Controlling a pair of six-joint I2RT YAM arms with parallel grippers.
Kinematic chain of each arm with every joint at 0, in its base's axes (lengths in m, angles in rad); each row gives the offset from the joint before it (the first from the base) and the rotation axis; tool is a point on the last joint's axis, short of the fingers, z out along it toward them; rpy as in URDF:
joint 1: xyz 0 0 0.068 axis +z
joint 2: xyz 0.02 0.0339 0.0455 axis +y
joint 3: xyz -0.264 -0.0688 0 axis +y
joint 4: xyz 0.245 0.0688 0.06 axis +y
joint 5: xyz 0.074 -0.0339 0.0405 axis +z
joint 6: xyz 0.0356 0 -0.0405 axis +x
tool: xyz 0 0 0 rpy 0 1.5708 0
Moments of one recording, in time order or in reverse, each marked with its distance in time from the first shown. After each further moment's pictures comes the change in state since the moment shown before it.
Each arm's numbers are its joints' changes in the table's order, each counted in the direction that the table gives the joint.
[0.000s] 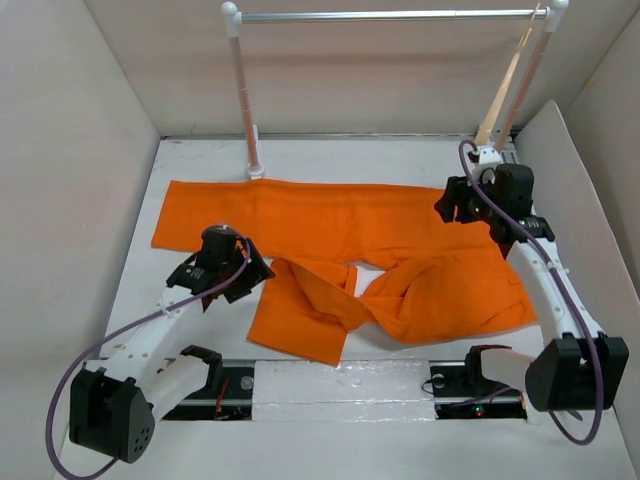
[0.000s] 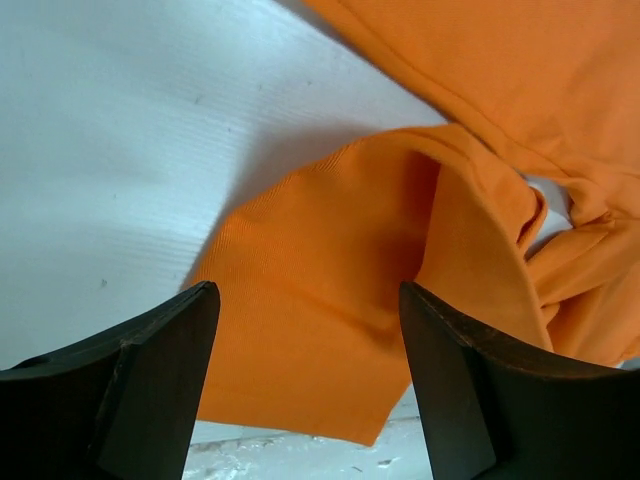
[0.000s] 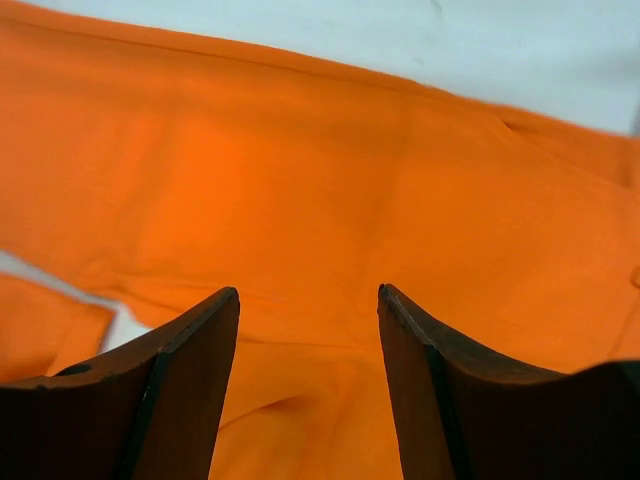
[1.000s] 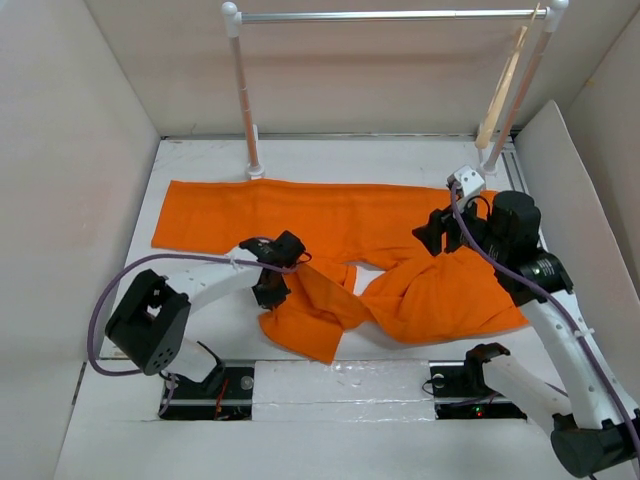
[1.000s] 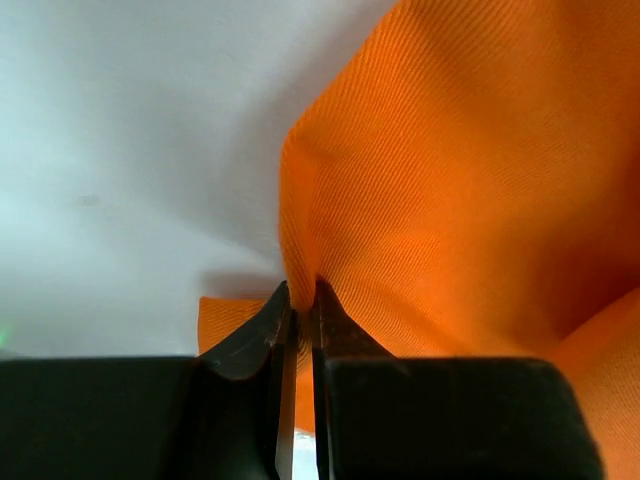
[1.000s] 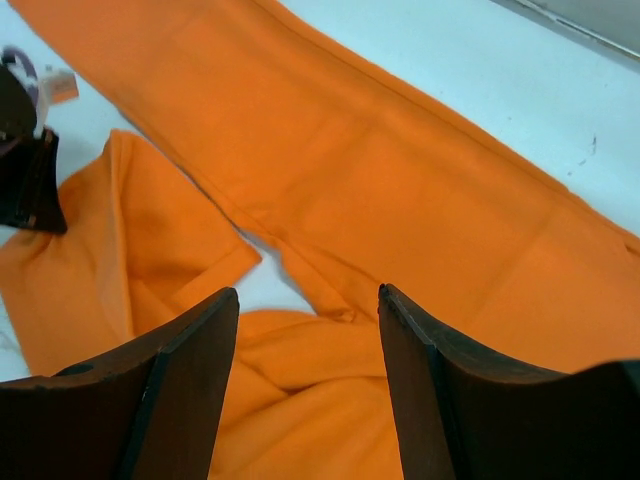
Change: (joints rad) left arm -0.378 0.469 -0.142 0.195 0.258 -0.276; right arm 0.311 -0.346 0.002 0.141 0.061 -0.090
